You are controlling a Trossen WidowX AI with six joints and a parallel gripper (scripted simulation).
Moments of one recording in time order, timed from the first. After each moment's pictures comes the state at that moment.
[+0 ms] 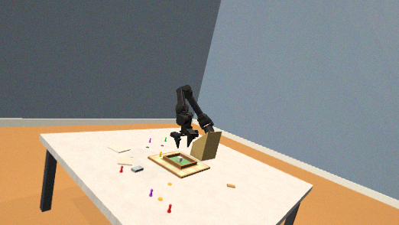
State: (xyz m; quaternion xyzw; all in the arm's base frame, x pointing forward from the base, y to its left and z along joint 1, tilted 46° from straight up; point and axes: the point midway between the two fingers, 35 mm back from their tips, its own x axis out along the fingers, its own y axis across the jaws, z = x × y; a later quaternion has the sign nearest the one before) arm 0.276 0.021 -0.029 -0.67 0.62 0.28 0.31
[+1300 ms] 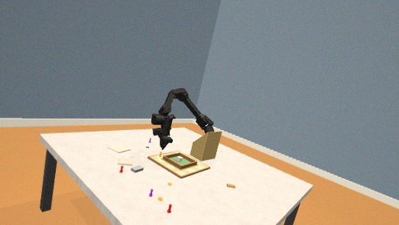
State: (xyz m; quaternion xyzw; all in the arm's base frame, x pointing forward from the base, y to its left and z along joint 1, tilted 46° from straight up) arm 0.364 -0.069 0.020 -0.16 0.56 -0.36 0.73
